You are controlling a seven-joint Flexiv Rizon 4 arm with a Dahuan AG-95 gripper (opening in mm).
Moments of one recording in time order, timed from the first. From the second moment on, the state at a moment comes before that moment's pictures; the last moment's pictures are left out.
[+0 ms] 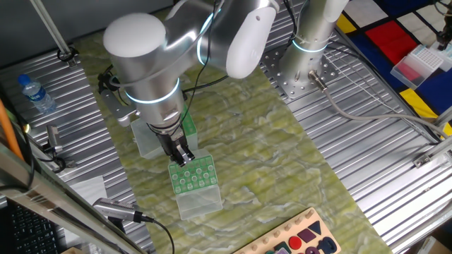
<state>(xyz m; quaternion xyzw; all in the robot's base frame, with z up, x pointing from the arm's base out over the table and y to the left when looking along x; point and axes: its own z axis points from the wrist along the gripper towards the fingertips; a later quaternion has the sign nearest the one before) 0.577 0.222 0.181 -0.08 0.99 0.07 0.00</state>
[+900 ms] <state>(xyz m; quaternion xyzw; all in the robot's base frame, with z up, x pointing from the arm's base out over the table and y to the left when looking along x) 0.573 0.221 0.167 -0.08 0.99 0.07 0.01</state>
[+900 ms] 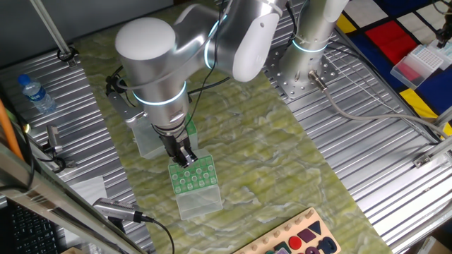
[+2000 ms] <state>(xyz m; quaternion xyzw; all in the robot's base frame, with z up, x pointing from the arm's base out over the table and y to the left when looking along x) 0.565 0.212 0.158 -0.12 0.99 0.06 0.02</state>
